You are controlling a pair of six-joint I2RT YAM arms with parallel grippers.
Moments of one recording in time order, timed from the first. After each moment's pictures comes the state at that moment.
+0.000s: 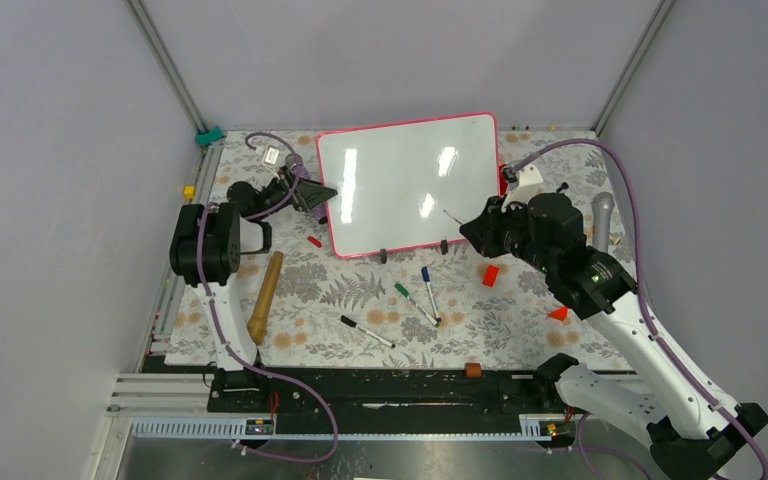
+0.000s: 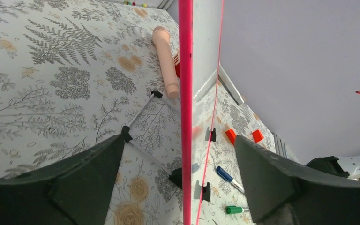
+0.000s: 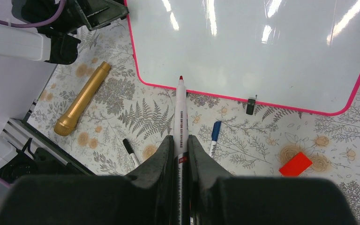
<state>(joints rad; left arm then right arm) 0.06 2.11 0.95 1.41 1.09 -0.94 0.58 0.90 1.05 -0.53 -0.03 0.37</state>
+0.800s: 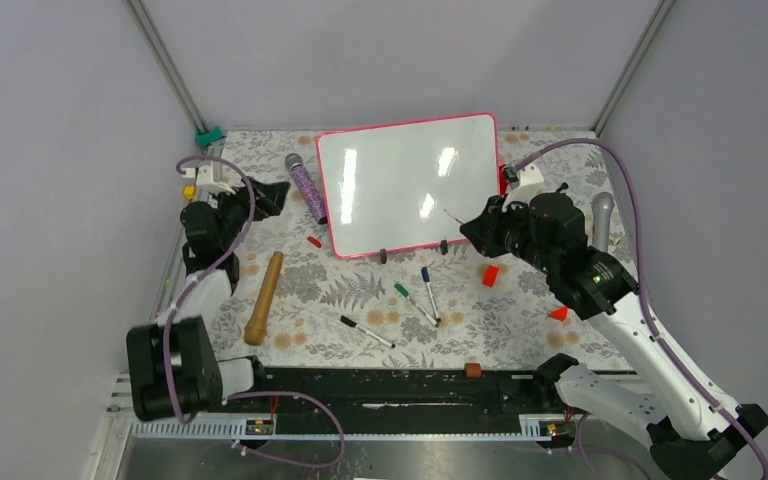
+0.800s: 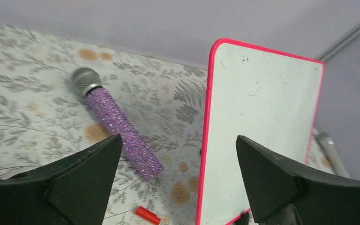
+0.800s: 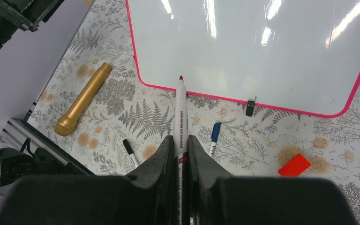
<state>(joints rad) 0.21 1.32 0.59 0.73 0.58 -0.56 0.58 0.90 1.05 -0.54 -0.03 0.36</state>
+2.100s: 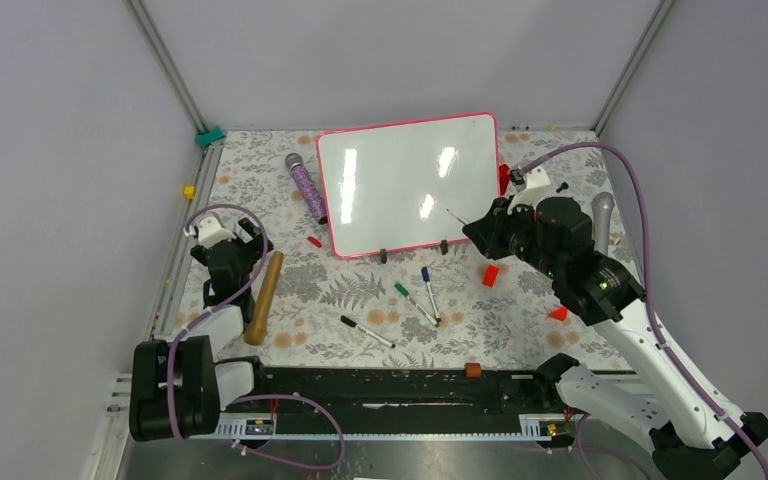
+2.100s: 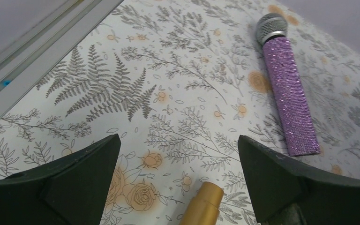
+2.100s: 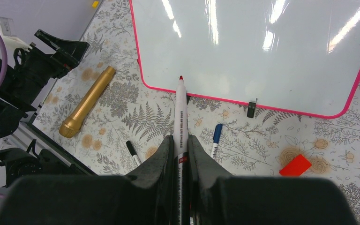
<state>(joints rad) 0.11 1.13 0.23 0.67 -0.19 -0.37 0.58 0.86 1.04 -0.54 -0.03 0.37</state>
